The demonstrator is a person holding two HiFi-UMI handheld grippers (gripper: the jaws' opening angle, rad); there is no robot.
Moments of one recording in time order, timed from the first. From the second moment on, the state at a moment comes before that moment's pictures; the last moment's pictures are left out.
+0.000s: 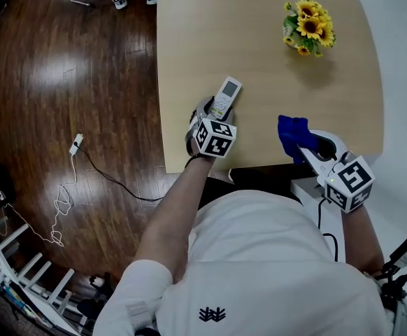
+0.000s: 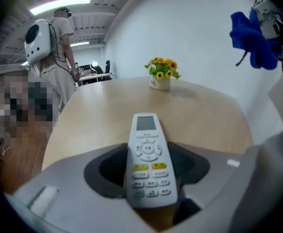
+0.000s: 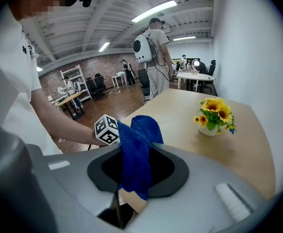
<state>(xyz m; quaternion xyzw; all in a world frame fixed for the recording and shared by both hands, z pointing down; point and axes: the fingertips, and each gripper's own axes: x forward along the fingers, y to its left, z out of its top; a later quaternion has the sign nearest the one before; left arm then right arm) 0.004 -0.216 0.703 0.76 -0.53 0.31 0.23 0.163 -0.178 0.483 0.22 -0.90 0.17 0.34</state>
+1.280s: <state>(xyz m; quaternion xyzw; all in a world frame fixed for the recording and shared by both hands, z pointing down) 0.039 -0.160 0.459 0.90 -0.38 0.23 0.02 -0.018 -0.134 0.383 0.12 -0.98 0.04 0.17</state>
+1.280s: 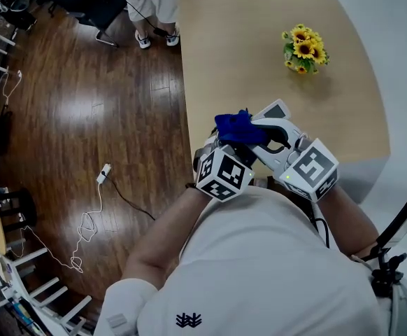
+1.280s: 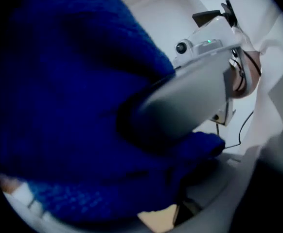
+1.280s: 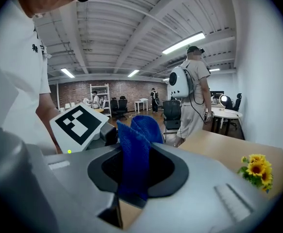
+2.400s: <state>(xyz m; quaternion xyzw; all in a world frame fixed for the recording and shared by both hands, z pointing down) 0.029 -0.168 0.452 0.90 -0.38 0.20 0.02 0.053 -0.209 0.350 0.26 -0.95 0.03 0.16</state>
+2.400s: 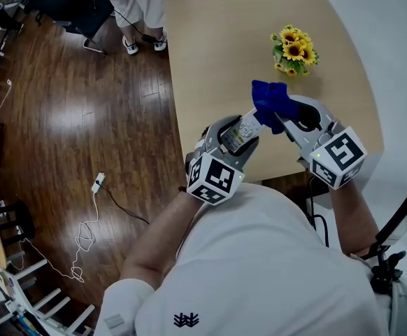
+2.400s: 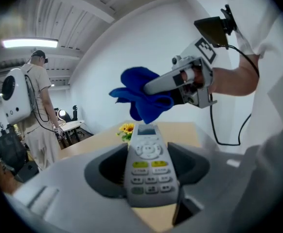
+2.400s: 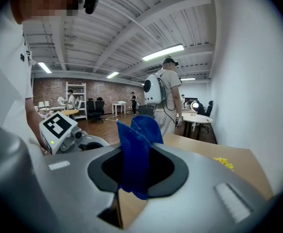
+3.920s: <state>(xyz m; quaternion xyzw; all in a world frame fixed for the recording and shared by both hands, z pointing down) 0.039 -0.160 0.446 0.91 -0.38 0.19 0.02 0.038 -0.182 0.342 0.22 -0.96 0.05 0.14</state>
